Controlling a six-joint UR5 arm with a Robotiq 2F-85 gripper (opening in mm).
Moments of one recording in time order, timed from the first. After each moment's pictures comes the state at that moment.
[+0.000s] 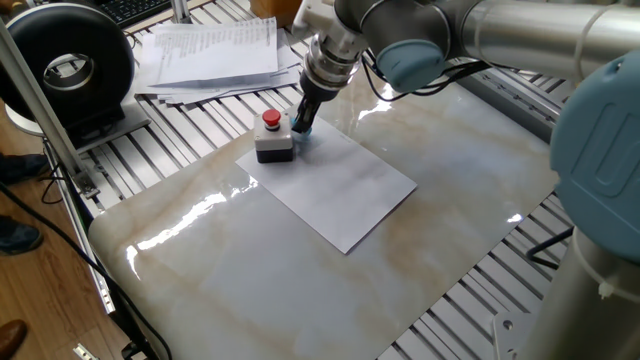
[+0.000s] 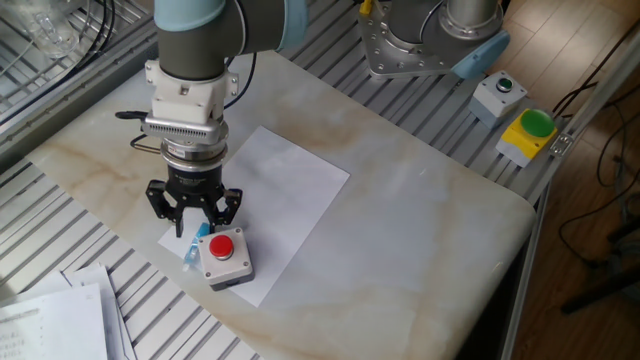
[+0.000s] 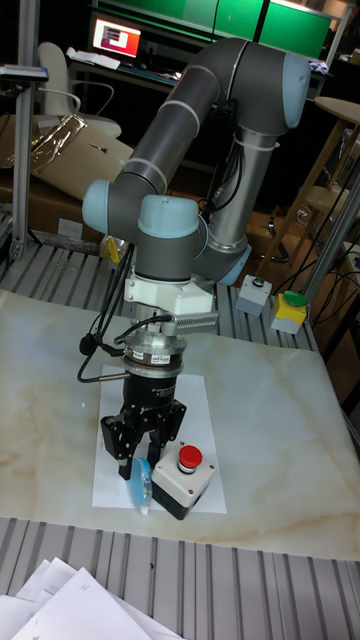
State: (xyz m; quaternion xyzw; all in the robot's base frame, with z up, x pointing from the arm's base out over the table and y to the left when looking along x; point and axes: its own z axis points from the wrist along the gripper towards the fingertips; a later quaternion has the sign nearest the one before) arm 0.652 -0.007 0.033 -0.30 0.93 0.00 0.19
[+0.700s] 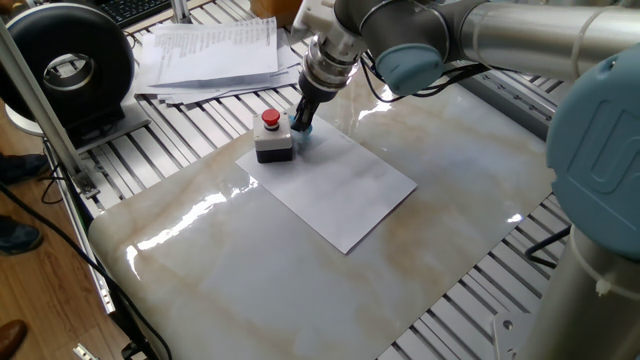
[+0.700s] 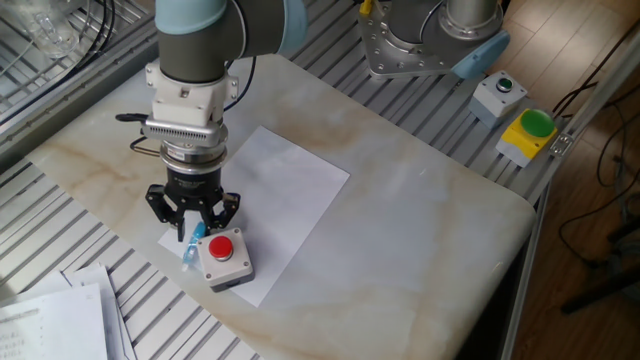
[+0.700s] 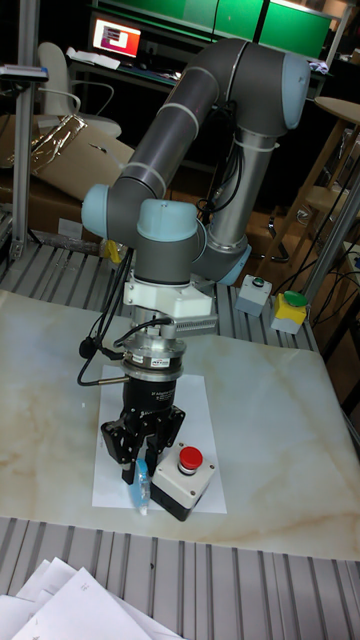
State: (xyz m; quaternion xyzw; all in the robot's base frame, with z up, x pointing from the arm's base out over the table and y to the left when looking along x) arm 0.658 -0.006 0.030 -0.30 0.93 0.00 0.20
